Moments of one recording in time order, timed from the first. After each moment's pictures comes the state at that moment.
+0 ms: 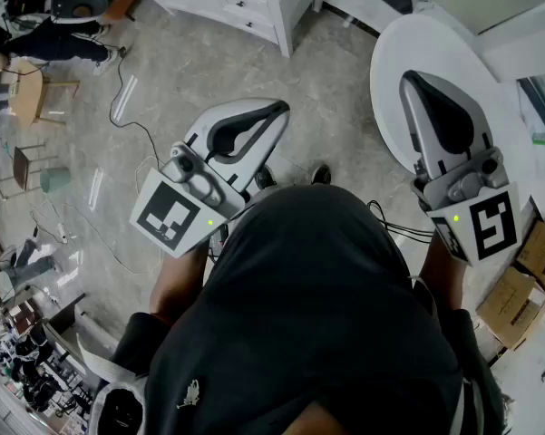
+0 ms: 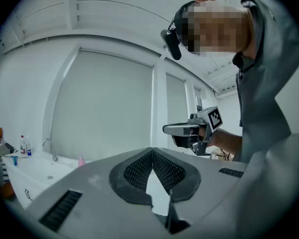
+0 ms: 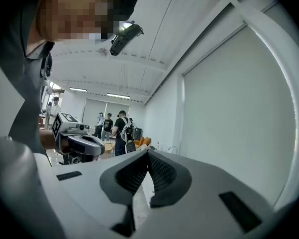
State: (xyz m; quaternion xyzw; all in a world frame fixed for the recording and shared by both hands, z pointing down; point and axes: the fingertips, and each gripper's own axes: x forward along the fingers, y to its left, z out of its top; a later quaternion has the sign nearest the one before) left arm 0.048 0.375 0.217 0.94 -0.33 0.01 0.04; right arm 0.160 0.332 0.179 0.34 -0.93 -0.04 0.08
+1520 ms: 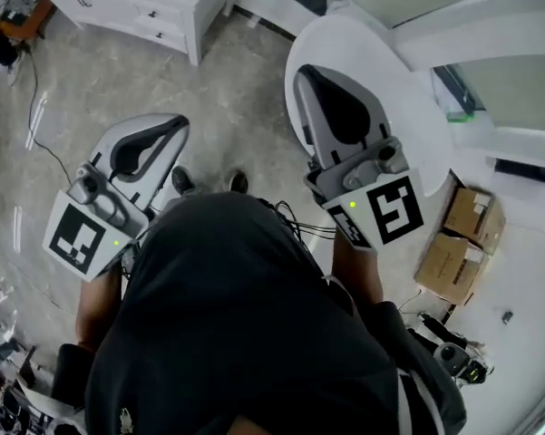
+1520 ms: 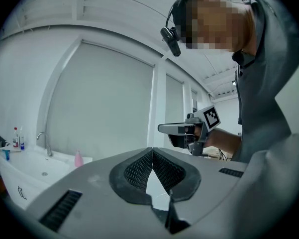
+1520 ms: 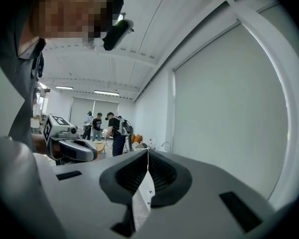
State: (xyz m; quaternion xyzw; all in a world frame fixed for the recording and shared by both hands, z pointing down) left arm -0.011 0.341 0.233 0.95 -0.29 0.01 0.07; right arm 0.099 0.290 0.193 0.41 -0.91 -0.01 0.08
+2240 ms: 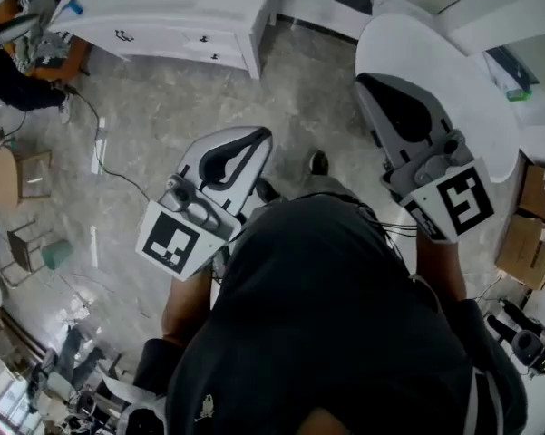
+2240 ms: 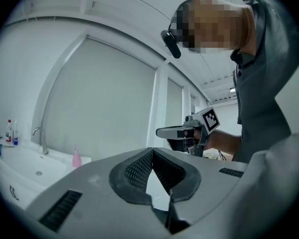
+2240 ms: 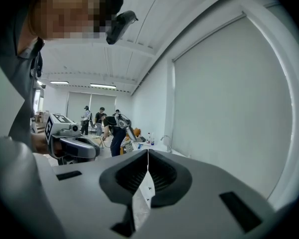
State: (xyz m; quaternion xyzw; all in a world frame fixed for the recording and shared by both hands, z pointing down) left arm -0.025 0.281 0.236 0.97 -0.25 -0.04 0.03; right arm 0.074 0.237 0.203 0.42 -0.90 -0.01 0.13
